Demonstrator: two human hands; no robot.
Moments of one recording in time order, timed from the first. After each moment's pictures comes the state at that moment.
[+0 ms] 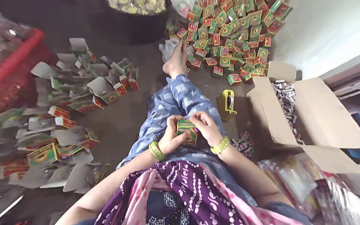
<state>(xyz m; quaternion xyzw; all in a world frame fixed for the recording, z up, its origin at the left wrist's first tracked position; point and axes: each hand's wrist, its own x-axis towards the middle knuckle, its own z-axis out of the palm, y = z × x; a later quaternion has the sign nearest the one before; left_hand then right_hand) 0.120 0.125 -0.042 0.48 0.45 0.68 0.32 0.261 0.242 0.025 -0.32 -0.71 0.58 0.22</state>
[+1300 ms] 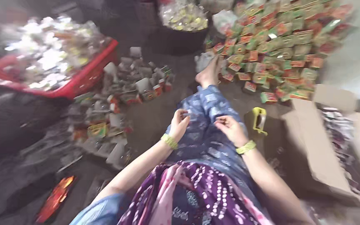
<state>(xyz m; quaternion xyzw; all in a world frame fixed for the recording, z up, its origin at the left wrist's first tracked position) 0.058 0.111 -0.028 0.22 0.62 0.69 0.29 0.245 0.293 -0.002 -0.24 -0.81 0.50 0.18</state>
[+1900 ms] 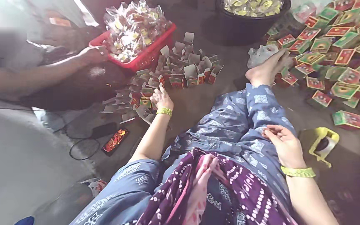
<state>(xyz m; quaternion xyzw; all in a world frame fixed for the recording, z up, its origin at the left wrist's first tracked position) -0.093 -0.040 -0.054 -0.01 0.99 0.15 -0.01 0.249 0.290 -0.007 -0.23 -0.75 0.57 0.24</state>
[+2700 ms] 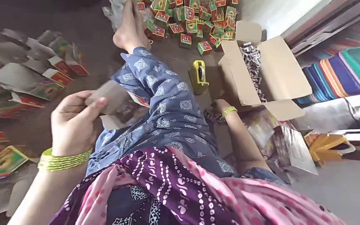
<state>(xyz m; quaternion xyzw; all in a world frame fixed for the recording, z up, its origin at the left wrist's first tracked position) 0.054 0.074 0.037 0.37 0.56 0.70 0.25 0.458 0.386 -0.049 -0.56 -0.78 0.18 -0.22</state>
